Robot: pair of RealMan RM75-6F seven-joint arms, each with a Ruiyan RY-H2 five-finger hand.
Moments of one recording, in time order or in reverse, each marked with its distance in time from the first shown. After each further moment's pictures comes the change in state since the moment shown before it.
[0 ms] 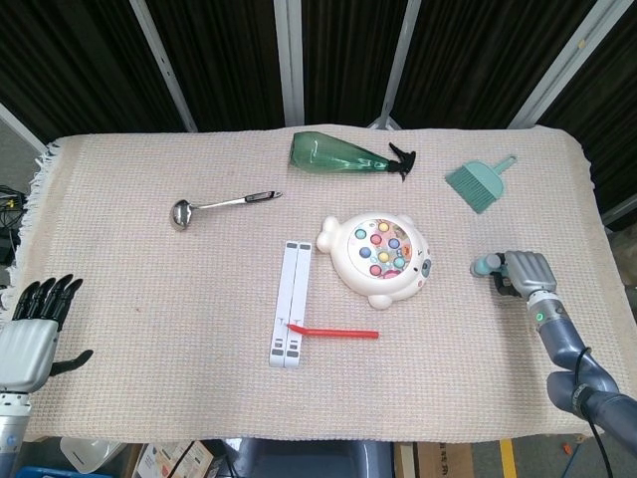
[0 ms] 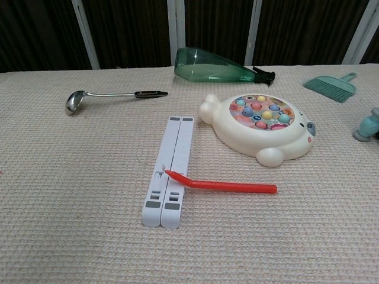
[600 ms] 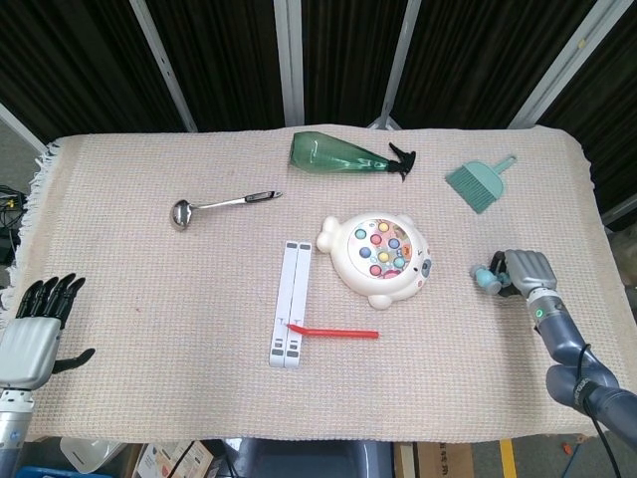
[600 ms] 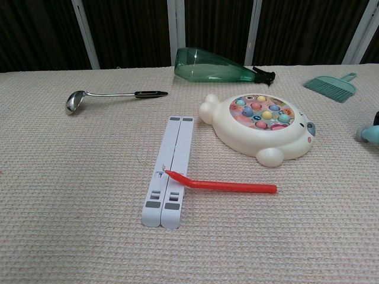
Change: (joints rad) left arm -0.010 -0.009 -0.005 0.013 -0.016 -0.021 -0.004; right arm 0.013 0.033 0.032 -0.054 0.076 -0.054 -0.089
